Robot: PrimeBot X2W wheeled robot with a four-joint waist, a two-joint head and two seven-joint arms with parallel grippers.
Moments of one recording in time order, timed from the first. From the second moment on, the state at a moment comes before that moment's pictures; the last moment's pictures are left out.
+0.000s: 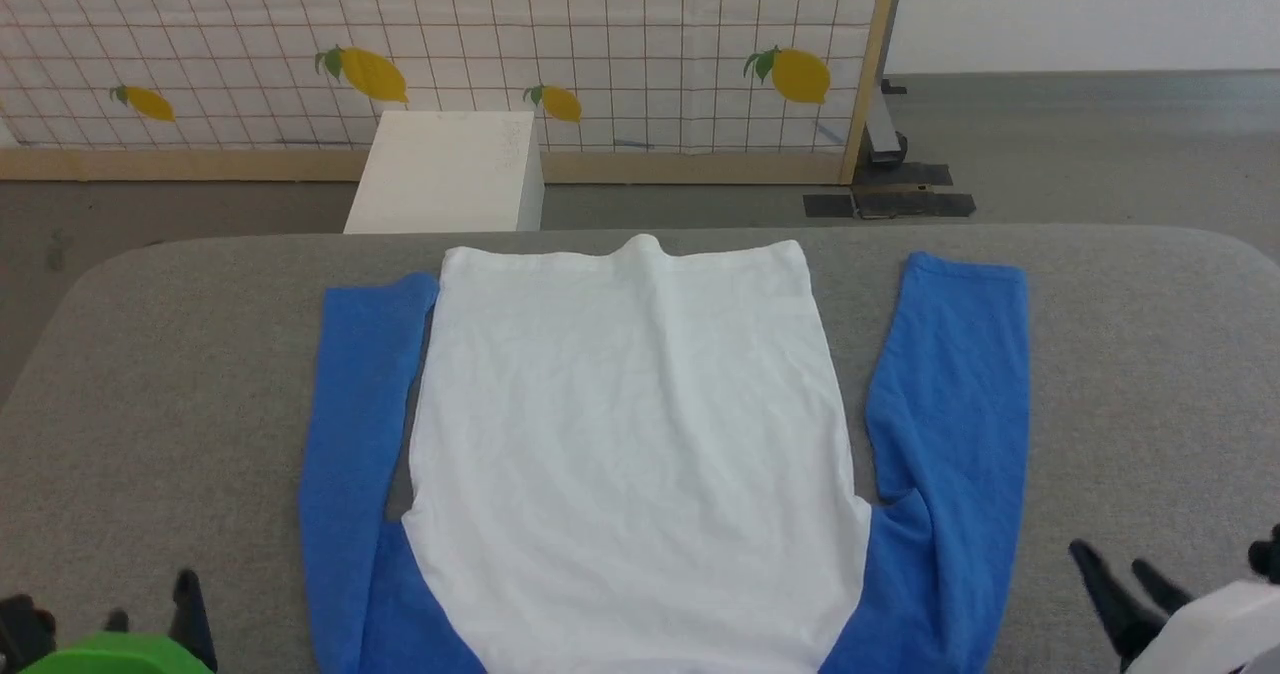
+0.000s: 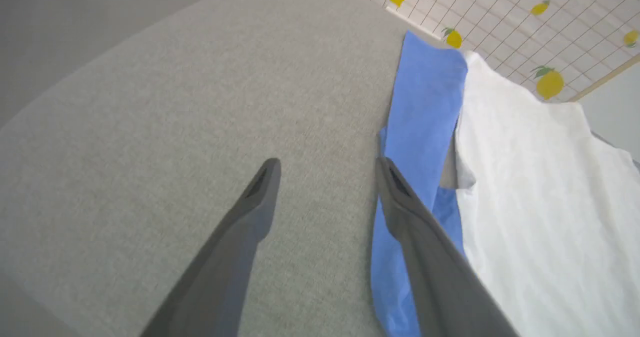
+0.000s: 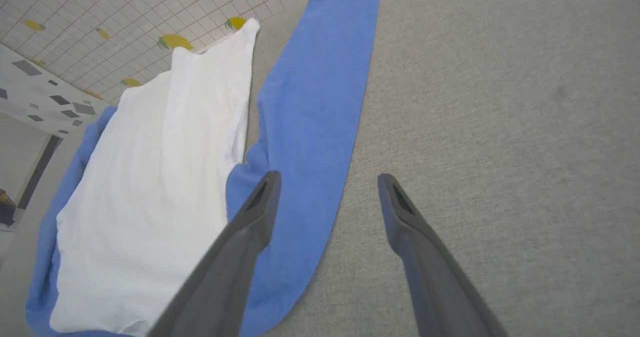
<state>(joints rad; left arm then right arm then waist) 0.27 0.29 0.13 -0.16 -0.63 0.31 0.30 0.20 -0.05 -0.26 -0.11 0.49 0.13 0.56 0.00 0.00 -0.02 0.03</state>
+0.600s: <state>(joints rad) -0.07 0.25 0.06 -0.11 -0.39 0.02 -0.26 -0.71 -0.05 -0.43 0.27 0.07 0.13 0.60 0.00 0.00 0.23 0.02</state>
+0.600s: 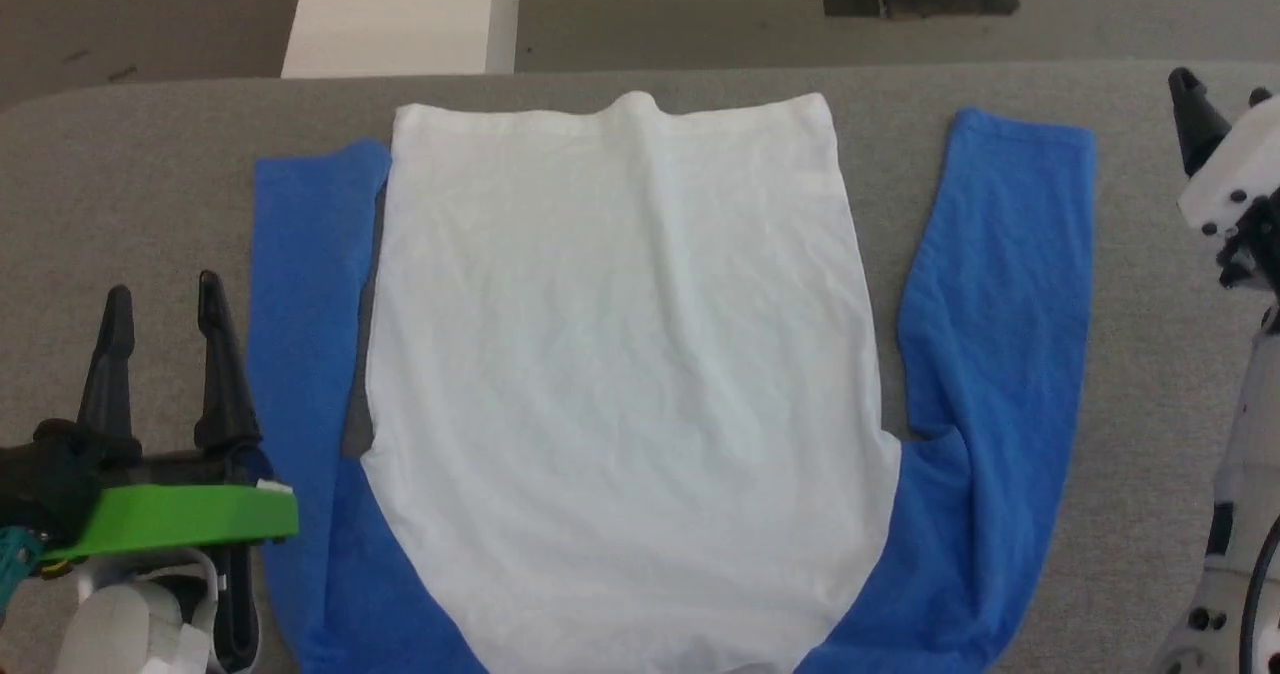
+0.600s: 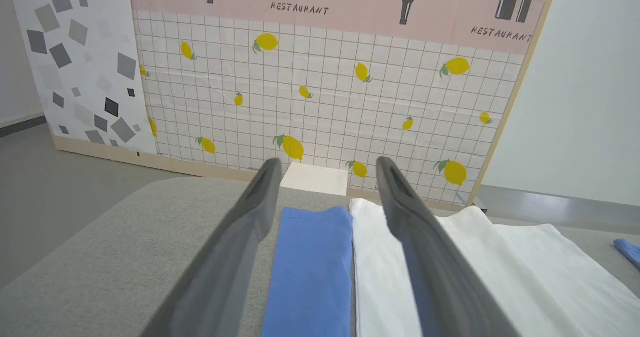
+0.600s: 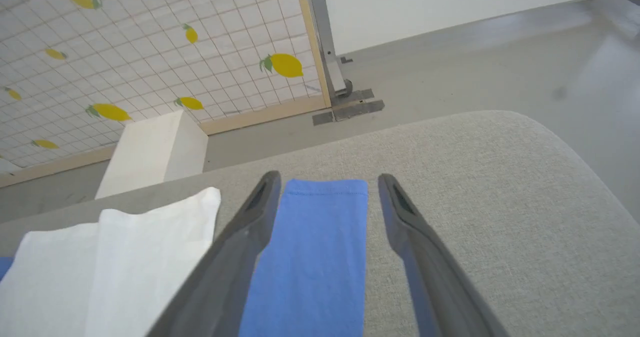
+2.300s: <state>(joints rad) 0.01 0.07 0.23 -0.09 -0.27 -0.11 -0.26 -0.34 -0.29 -0.65 0.04 0.29 0.13 0.79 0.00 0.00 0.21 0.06</state>
